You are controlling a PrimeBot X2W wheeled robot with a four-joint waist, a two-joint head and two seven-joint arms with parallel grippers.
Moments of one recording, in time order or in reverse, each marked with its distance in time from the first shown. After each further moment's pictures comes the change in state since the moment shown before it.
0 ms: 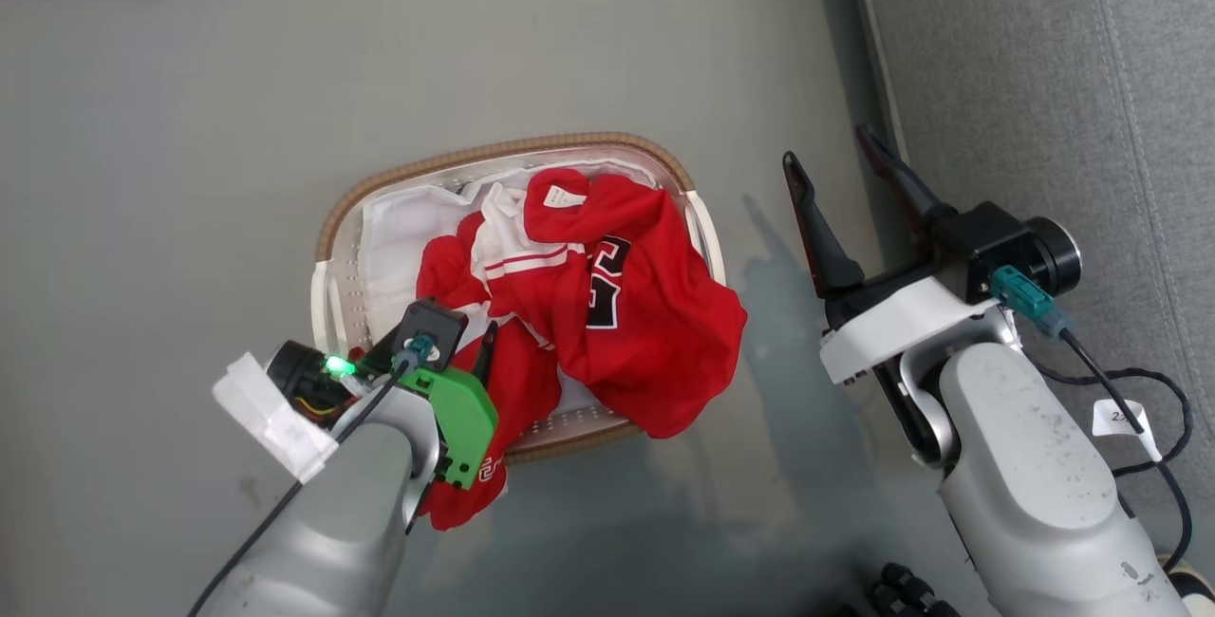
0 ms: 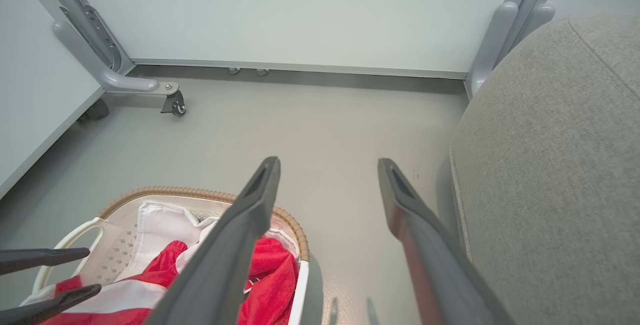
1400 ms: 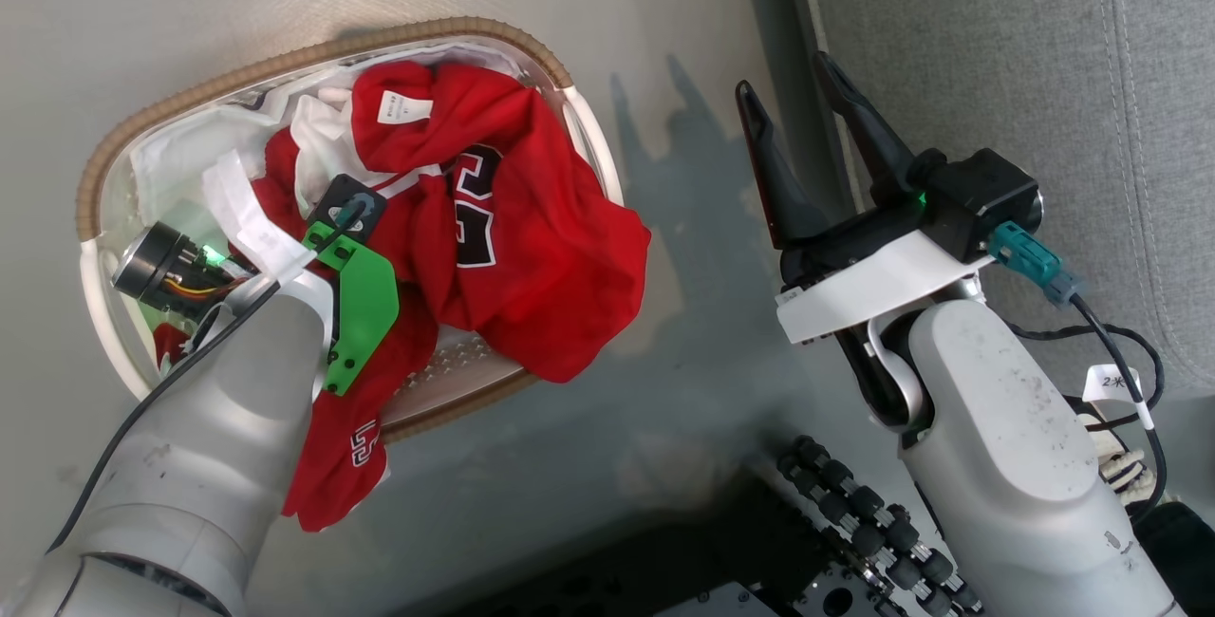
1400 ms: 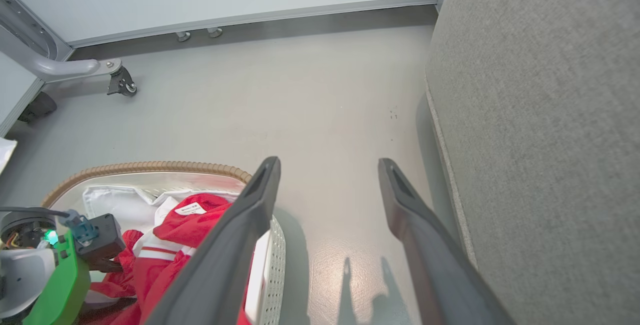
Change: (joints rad) left arm -0.307 0.093 -0.189 0.197 0.061 0.066 0.506; right arm -0.072 0.039 0.058 -0.098 0.122 0.000 0.000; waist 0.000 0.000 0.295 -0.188
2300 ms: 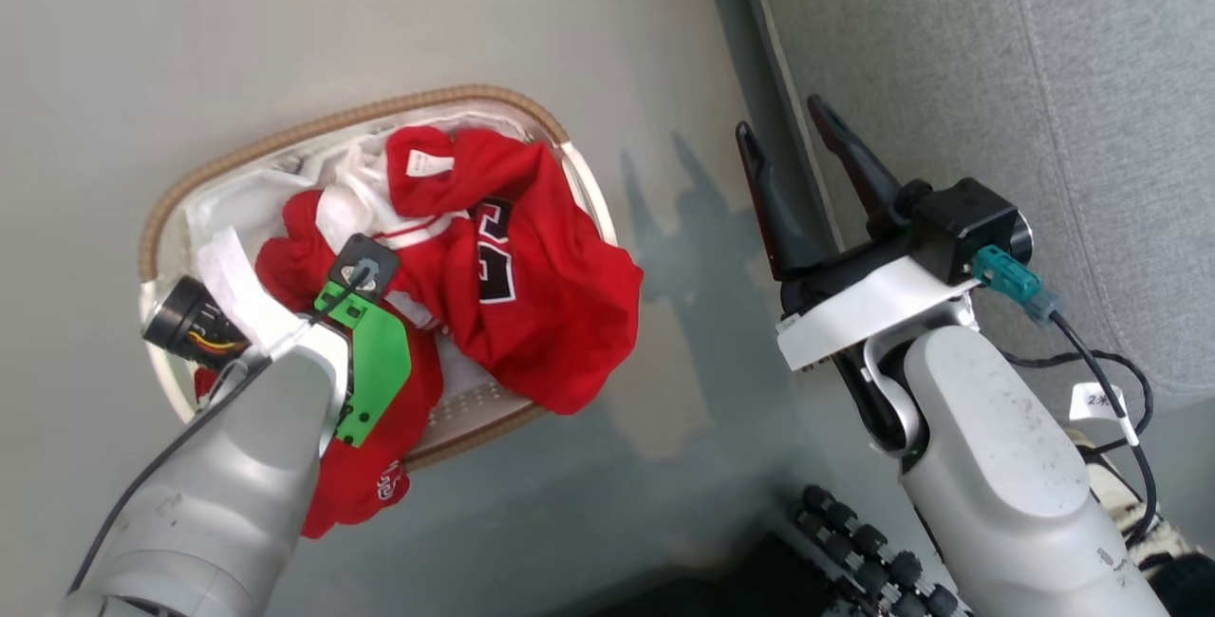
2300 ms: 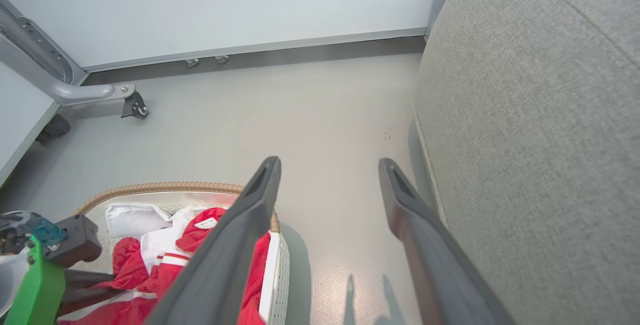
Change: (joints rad) left arm 0.084 0.003 -0.021 0.002 -0.059 -0.040 -0.178; right arm 0.031 0.001 0.003 0.051 0.000 0.000 0.000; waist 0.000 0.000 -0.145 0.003
